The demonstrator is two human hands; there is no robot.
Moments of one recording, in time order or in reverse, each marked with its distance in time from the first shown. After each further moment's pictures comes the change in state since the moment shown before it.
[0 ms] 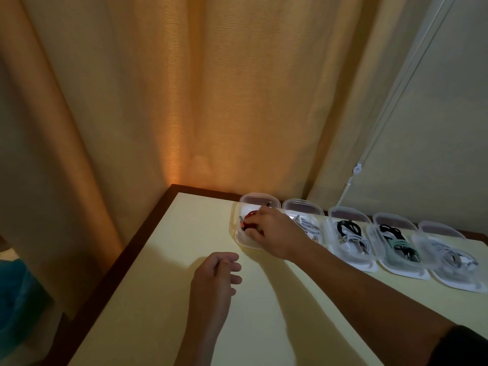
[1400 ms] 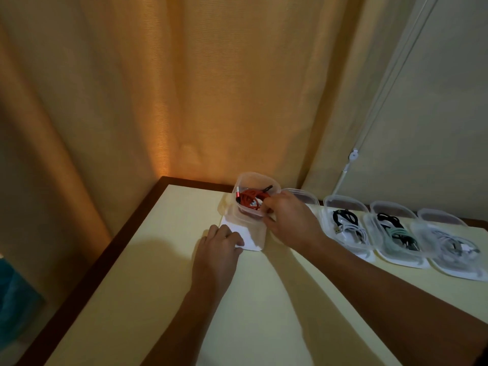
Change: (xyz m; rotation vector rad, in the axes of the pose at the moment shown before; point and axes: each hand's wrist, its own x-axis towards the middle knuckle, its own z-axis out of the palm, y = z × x) left_hand 0.085 -0.051 0.035 1.016 -0.057 0.700; right_hand -0.023 0.020 -0.018 -0.034 0.226 0.081
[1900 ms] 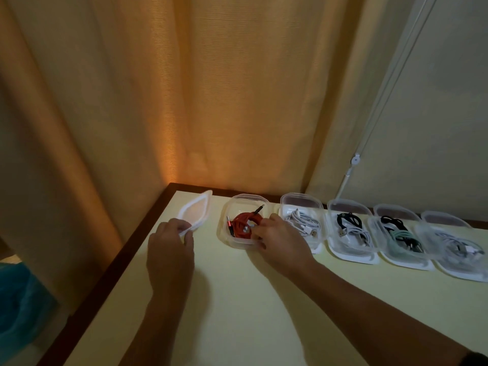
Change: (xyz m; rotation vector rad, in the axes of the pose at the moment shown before) left_hand -0.018 -0.040 -0.066 -0.196 0.432 -0.350; right_hand -0.022 -0.019 0.036 -0.106 -0.082 -0.116
